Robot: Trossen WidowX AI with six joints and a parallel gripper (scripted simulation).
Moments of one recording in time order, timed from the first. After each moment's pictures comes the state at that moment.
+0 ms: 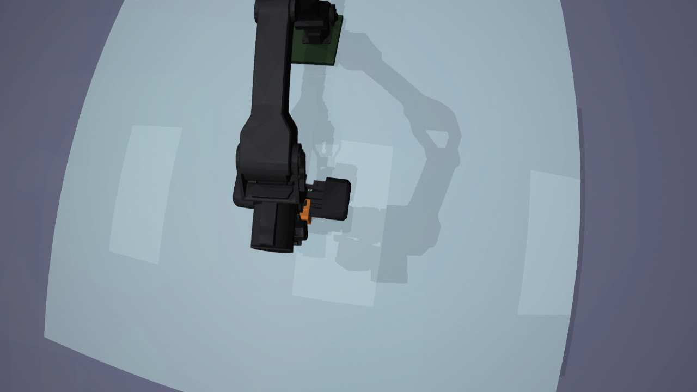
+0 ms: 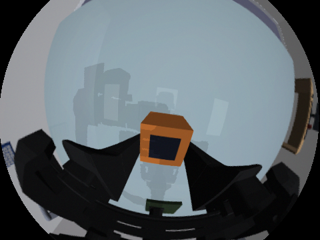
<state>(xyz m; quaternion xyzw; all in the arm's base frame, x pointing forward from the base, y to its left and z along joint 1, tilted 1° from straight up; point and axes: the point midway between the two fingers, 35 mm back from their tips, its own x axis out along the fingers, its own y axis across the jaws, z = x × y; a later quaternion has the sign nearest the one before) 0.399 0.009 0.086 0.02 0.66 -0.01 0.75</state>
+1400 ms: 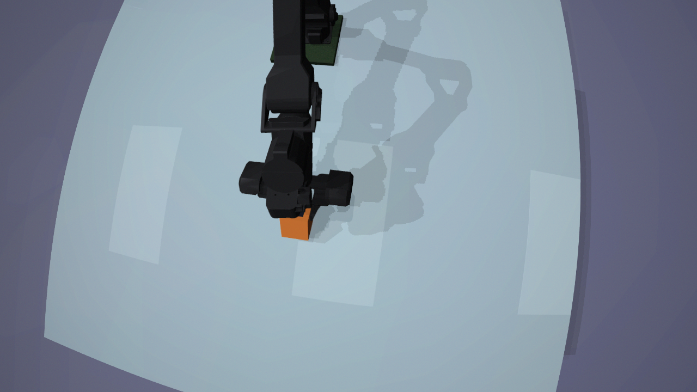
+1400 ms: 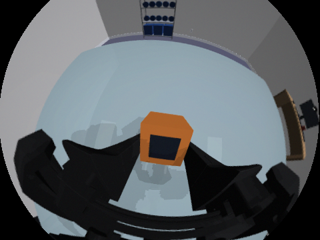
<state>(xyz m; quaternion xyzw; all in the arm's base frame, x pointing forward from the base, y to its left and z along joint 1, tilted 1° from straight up) 0.402 0.009 0.068 0.02 0.43 -0.02 0.90</state>
